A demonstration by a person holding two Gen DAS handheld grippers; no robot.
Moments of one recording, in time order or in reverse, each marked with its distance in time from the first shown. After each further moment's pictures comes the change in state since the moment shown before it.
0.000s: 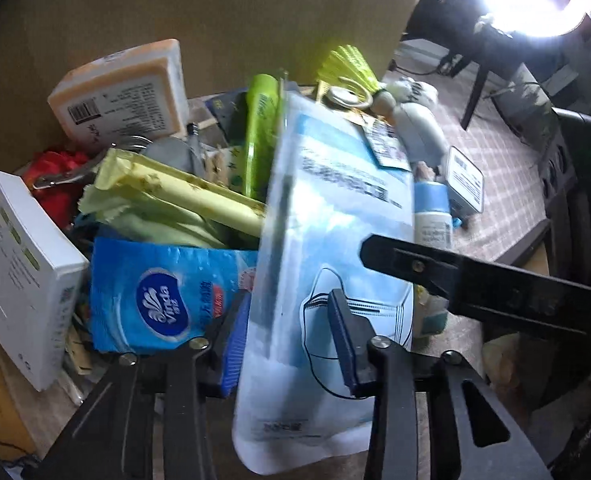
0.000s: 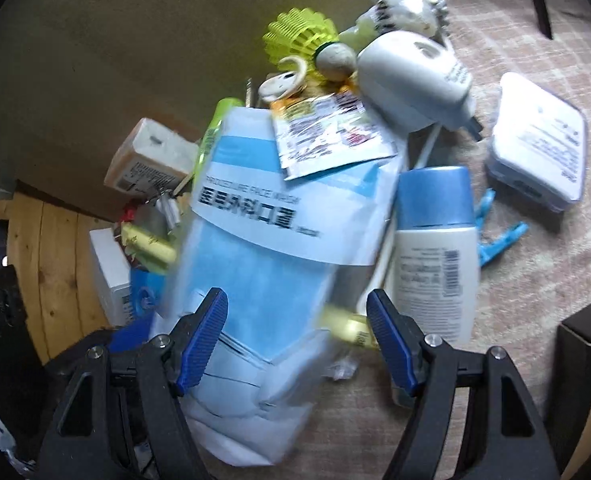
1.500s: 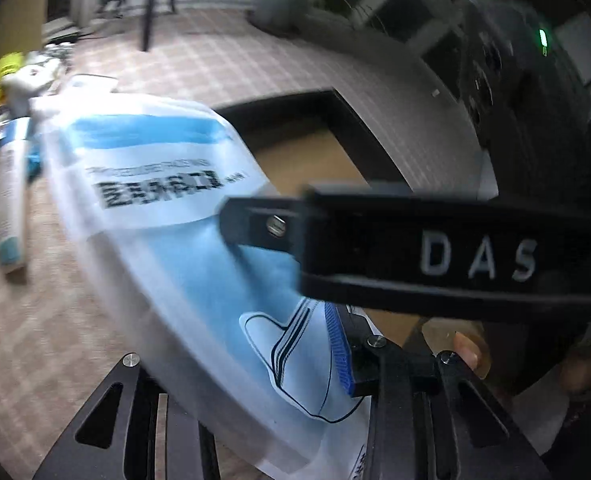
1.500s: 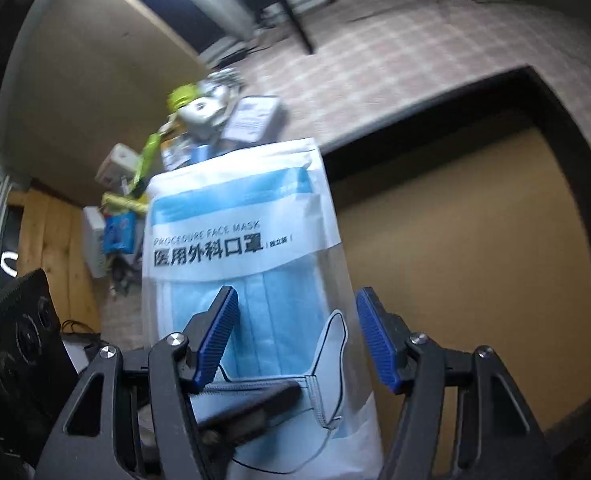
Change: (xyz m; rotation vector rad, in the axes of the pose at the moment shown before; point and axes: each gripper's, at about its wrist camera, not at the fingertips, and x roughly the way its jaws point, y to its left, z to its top) left arm 0.018 -0.304 -0.128 0.302 0.030 -0.363; right arm -0.200 -0.191 -0.117 0.045 -0.125 -0.100
